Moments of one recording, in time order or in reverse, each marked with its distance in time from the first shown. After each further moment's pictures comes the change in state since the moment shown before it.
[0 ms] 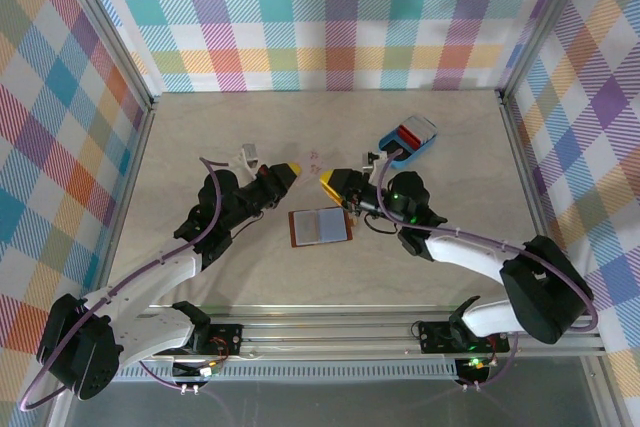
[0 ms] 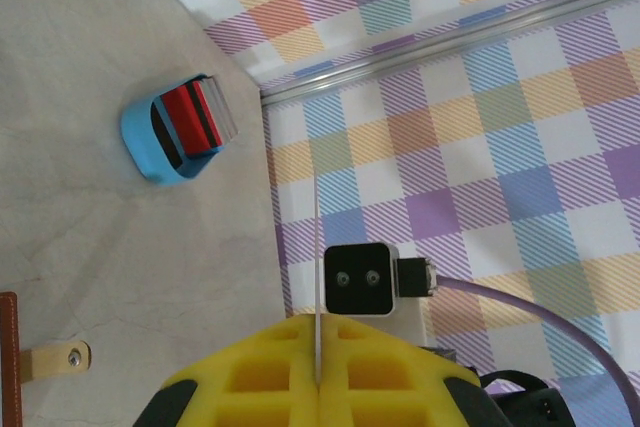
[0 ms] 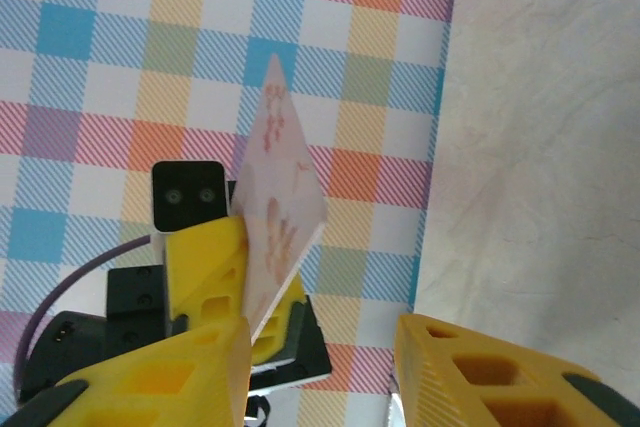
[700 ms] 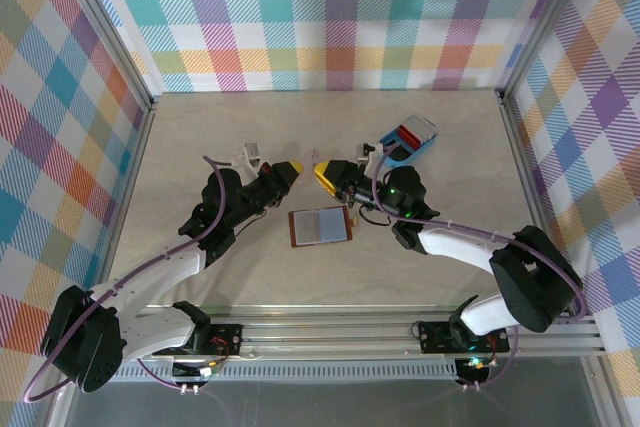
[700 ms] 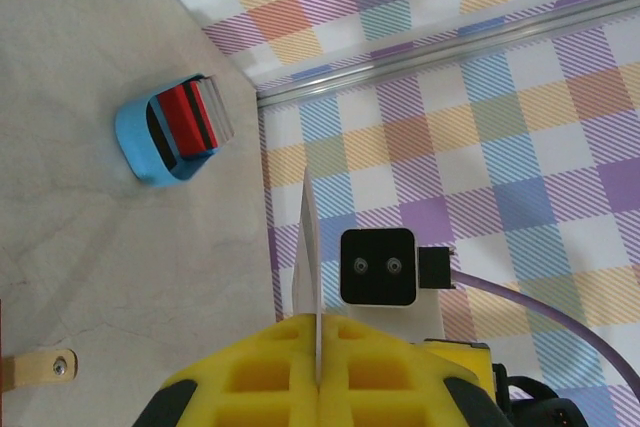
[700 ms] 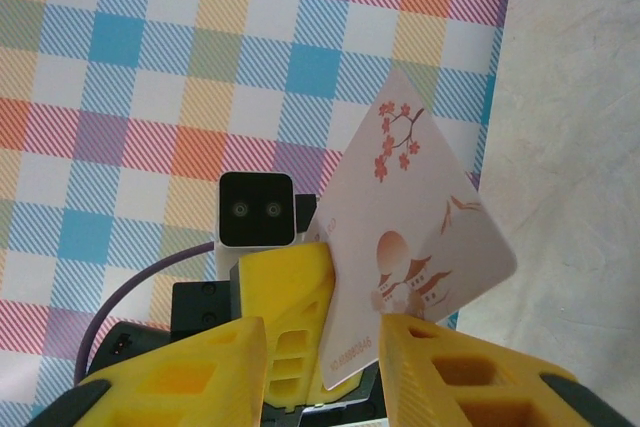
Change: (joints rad) left arm -0.001 0.044 0.000 0.054 -0.001 -0.039; right arm 0.005 0.068 0.053 0.097 -0.007 0.052
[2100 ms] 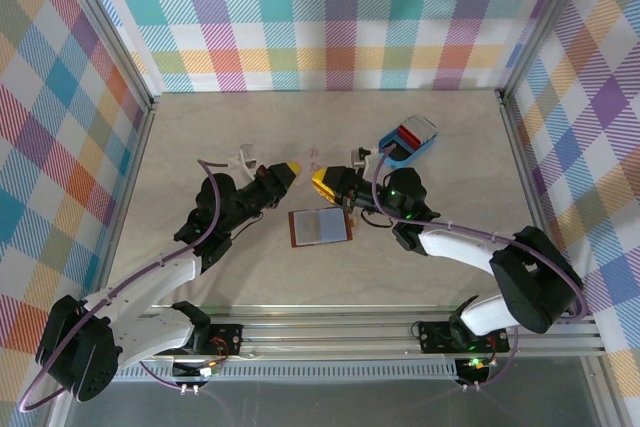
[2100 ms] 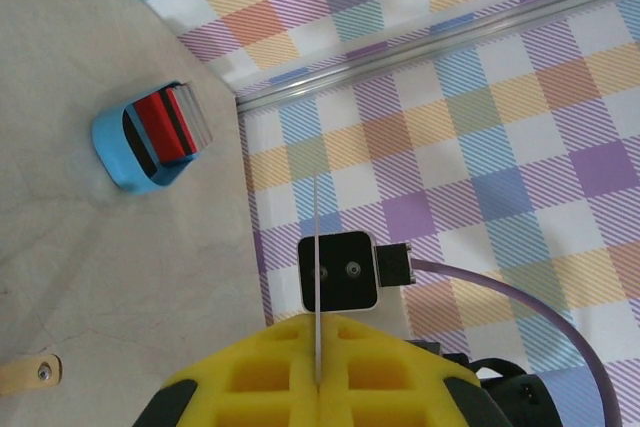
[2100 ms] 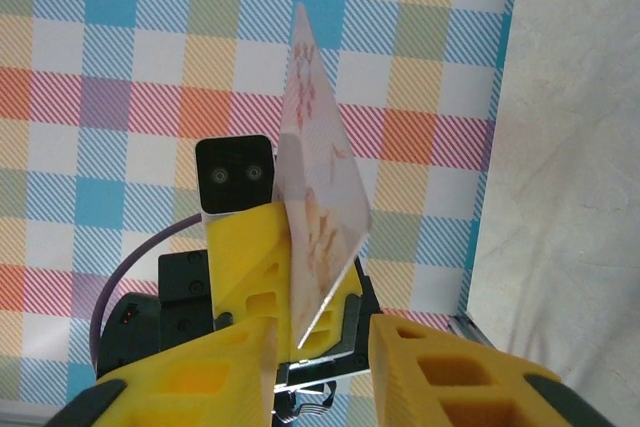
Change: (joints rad) left arm -0.002 -0.053 -0.028 0.023 0.005 0.022; right arm 0.001 -0.002 -0.012 0.013 -0.094 0.056
